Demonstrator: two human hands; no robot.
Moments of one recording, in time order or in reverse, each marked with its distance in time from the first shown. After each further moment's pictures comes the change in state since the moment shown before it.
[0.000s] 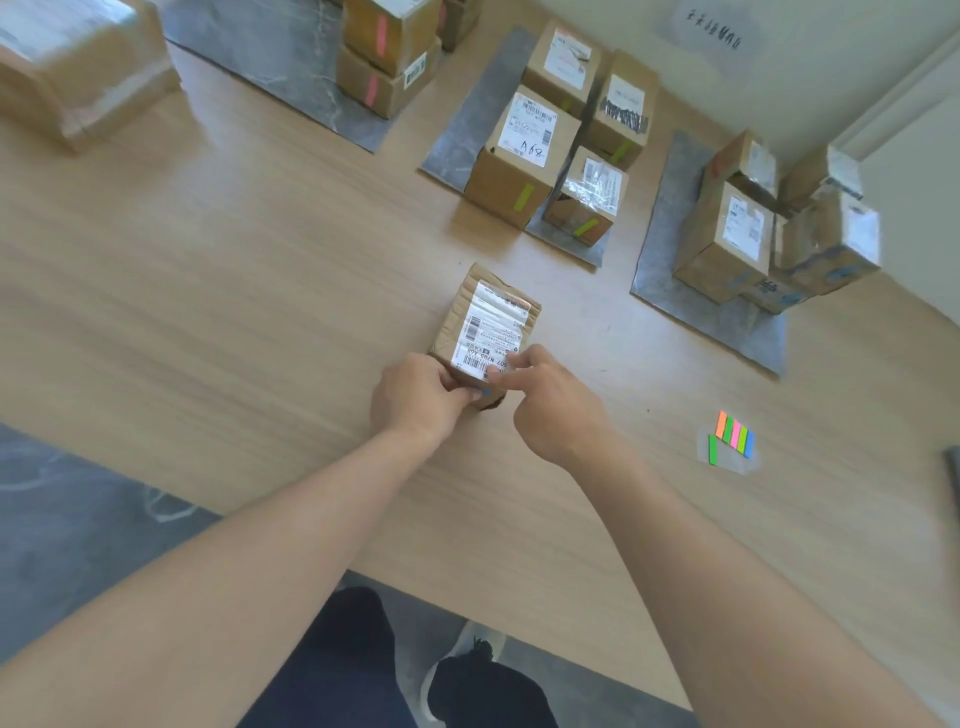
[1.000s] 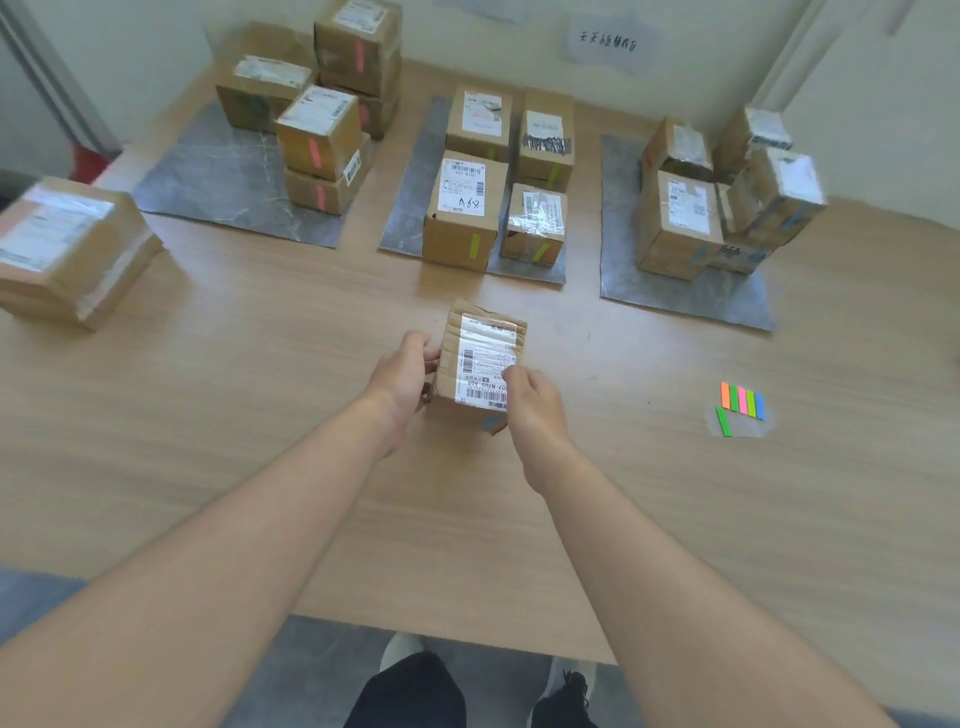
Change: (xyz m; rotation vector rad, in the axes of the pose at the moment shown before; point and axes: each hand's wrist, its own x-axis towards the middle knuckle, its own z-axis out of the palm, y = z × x) left_hand 0.034 0.064 -0.061 -0.646 -0.315 -0.189; right_hand 0.007 -0.037 0.000 1.281 0.343 0.503
